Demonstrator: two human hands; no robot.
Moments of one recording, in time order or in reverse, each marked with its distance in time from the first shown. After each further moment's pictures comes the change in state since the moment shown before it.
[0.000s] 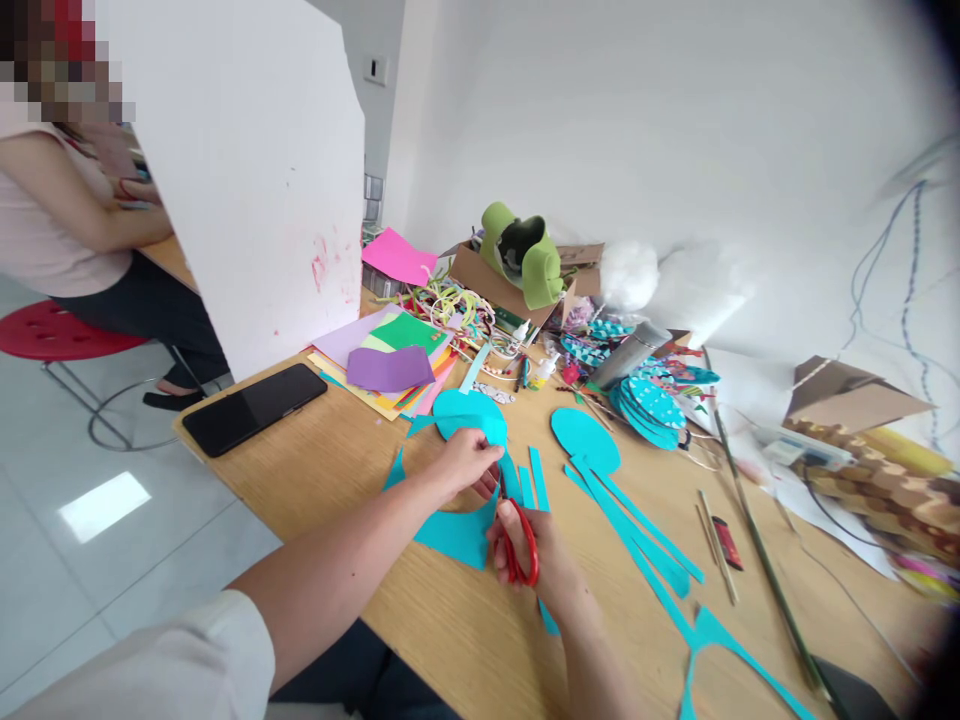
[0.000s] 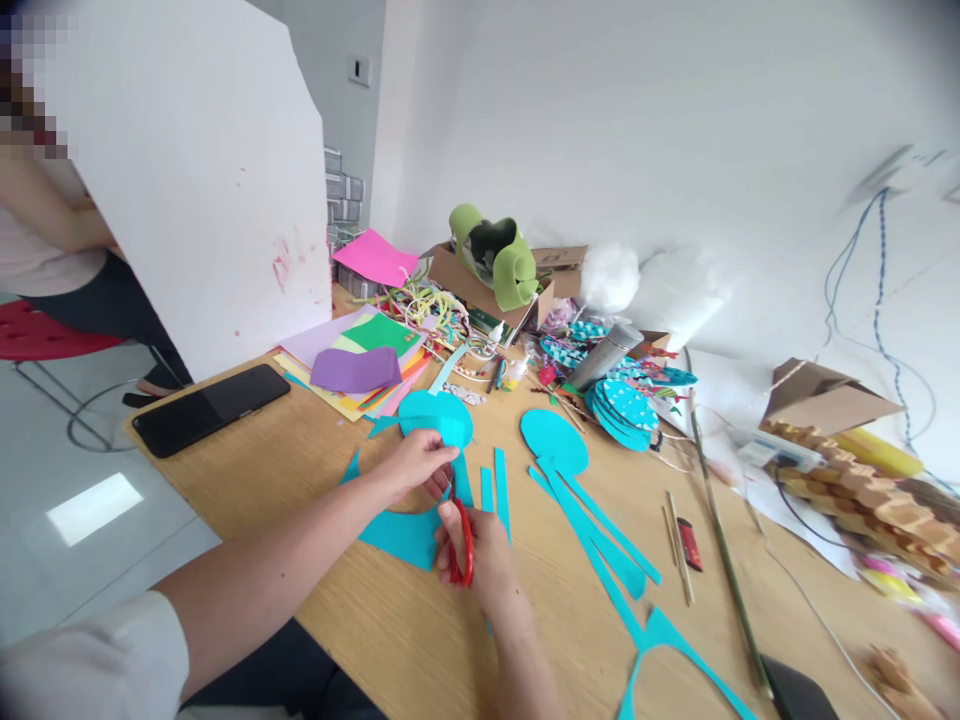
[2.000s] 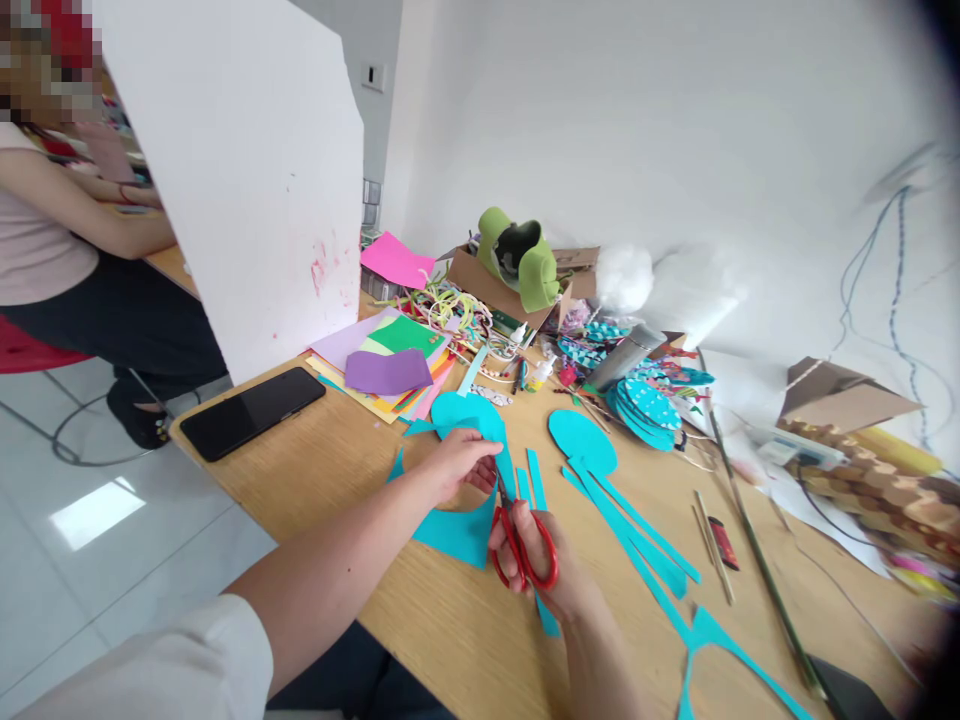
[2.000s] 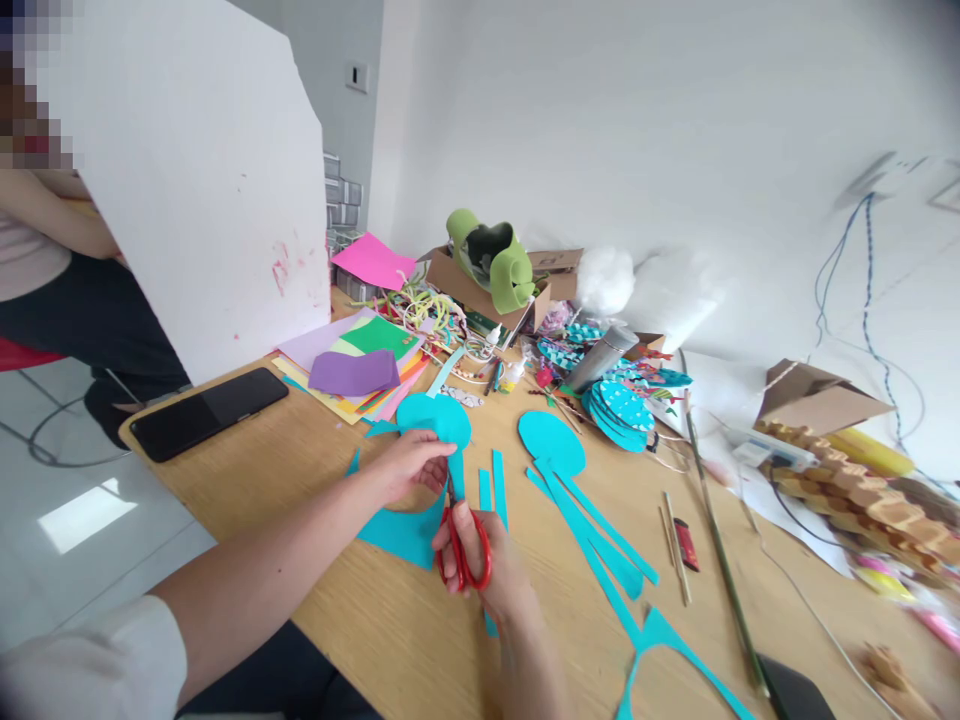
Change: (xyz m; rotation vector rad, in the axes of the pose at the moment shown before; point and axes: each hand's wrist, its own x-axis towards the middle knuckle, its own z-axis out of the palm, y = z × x) left_hand 0.002 0.000 -0.009 -0.254 -0.120 0.010; right_hand -0.013 -0.009 -0.004 0.143 -0.090 -0.096
